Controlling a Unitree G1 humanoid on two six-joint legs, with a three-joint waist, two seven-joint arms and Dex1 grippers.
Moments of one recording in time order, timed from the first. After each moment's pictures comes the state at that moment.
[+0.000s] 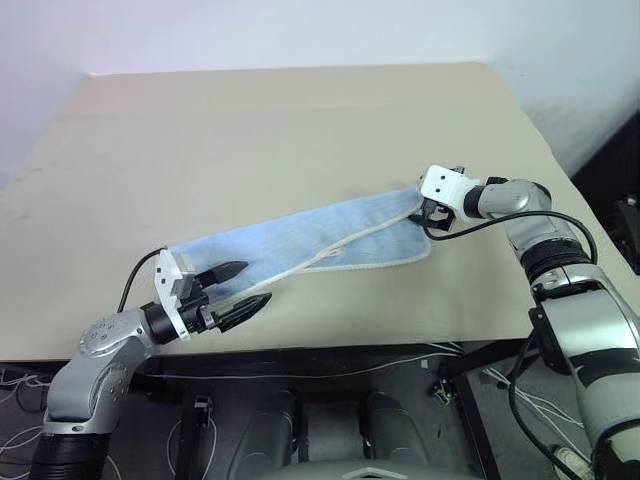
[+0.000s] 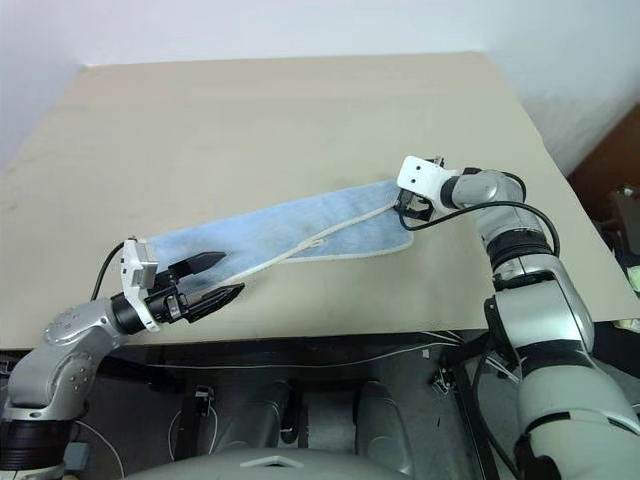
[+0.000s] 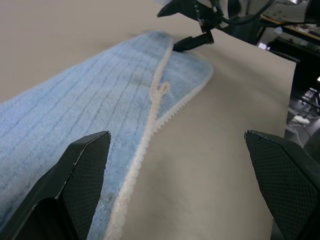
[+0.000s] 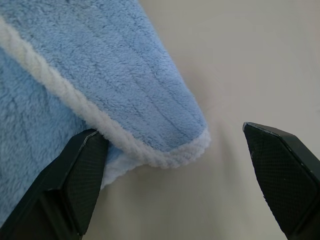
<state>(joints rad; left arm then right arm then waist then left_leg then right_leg) 0.04 0.57 0.17 -0.26 -0.62 0.34 -0.96 -1.04 -0.60 0.27 1.10 -0.30 -0.30 0.75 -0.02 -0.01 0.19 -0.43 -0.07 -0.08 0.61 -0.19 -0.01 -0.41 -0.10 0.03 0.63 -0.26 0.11</state>
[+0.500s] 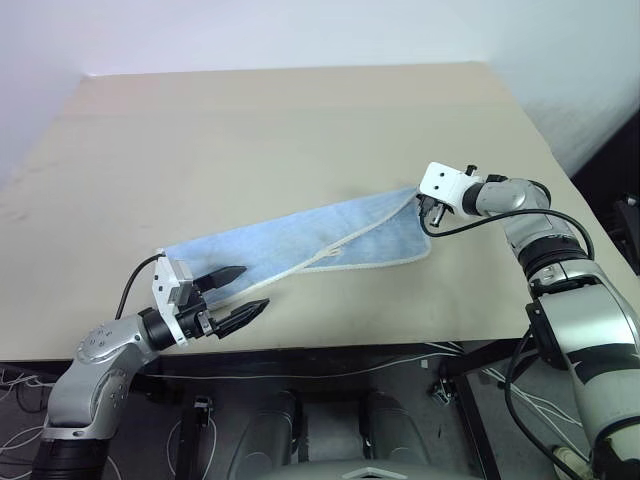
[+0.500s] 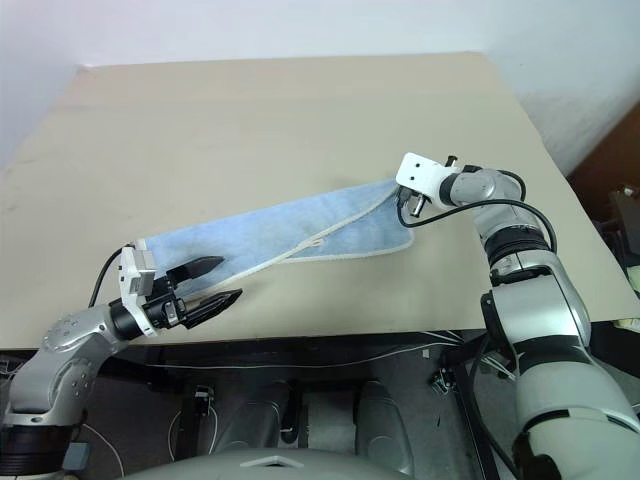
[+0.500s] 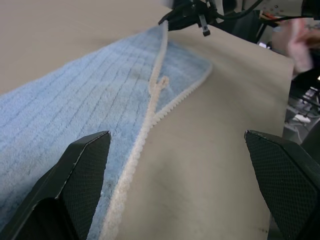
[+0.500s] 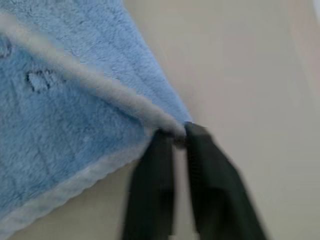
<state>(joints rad) 0.06 0.57 0.17 -0.22 -0.60 0.29 -0.99 -1.06 -0.60 0.27 1.14 -0.33 -0.34 0.69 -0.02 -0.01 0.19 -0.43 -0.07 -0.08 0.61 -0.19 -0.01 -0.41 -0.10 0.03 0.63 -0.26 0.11</state>
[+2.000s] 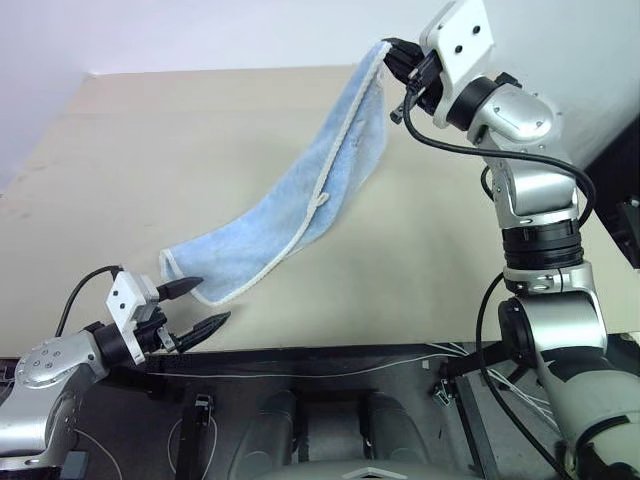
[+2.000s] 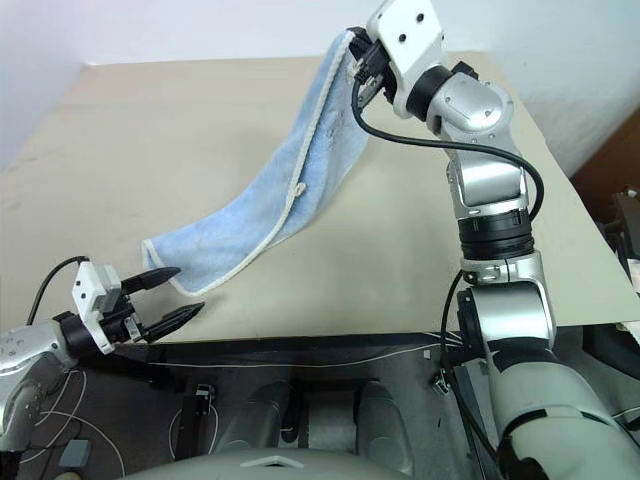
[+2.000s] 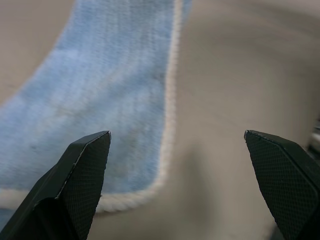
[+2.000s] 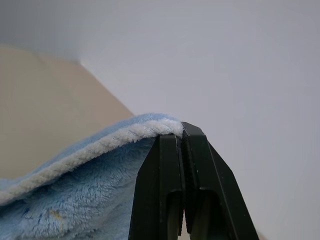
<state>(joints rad) 0.18 0.67 0.31 -0.19 -0.50 0.16 -0.99 -1.07 -0.45 0.02 0.20 0.06 0.24 0.60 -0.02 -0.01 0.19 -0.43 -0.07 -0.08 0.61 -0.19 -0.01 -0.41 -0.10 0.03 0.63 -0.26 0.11</state>
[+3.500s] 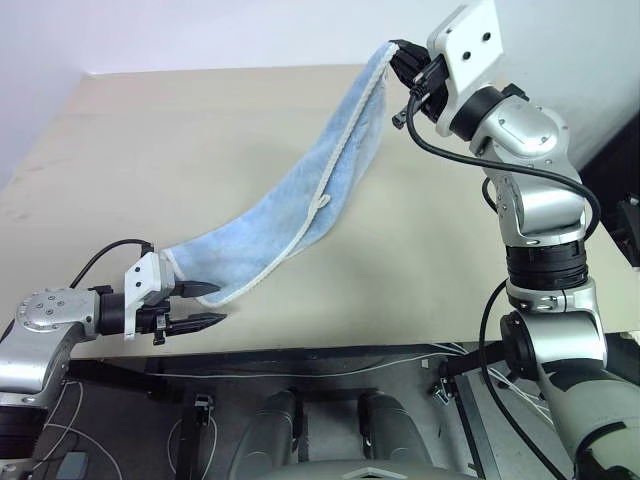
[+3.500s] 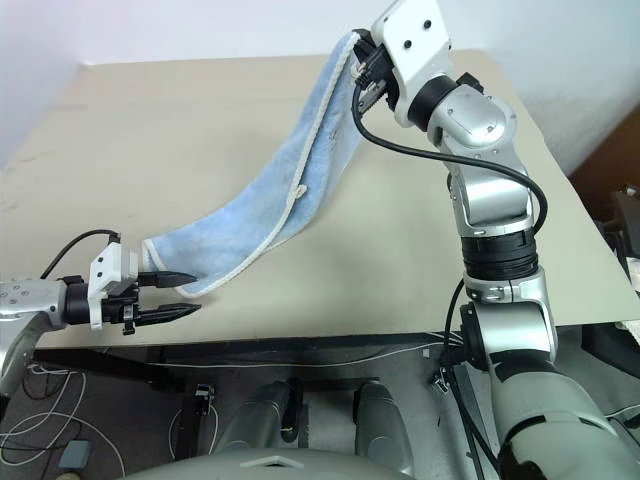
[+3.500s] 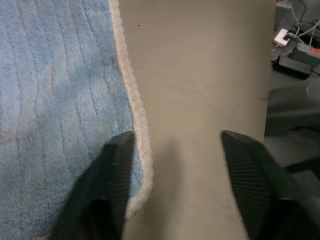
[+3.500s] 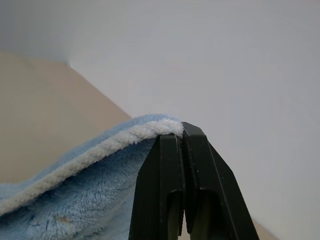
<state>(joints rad) -0.04 0.89 0.15 -0.05 -0.41 0.14 -1.24 -0.96 -0.46 0.03 0.03 0.08 0.34 0.52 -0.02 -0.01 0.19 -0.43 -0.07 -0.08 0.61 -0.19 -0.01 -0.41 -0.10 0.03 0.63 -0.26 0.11</state>
